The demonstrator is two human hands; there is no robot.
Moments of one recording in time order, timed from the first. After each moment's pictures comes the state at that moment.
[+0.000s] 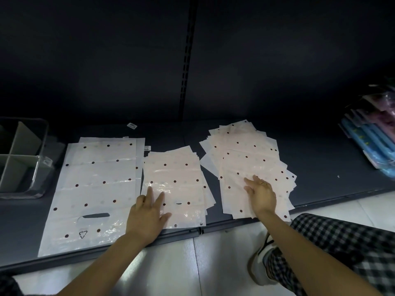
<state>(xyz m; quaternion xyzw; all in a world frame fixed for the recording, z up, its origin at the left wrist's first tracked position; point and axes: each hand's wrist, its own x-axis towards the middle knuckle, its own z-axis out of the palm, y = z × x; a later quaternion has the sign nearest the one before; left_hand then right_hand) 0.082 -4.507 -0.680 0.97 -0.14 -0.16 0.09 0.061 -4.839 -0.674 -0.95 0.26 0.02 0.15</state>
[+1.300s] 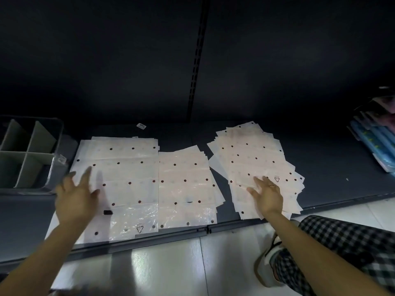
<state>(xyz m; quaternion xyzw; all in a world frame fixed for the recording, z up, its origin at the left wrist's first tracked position) 0.131 -4.370 -0.647 0.98 0.11 0.00 0.18 0.063 -4.840 -0.678 -0.95 0.28 0.06 0.15</state>
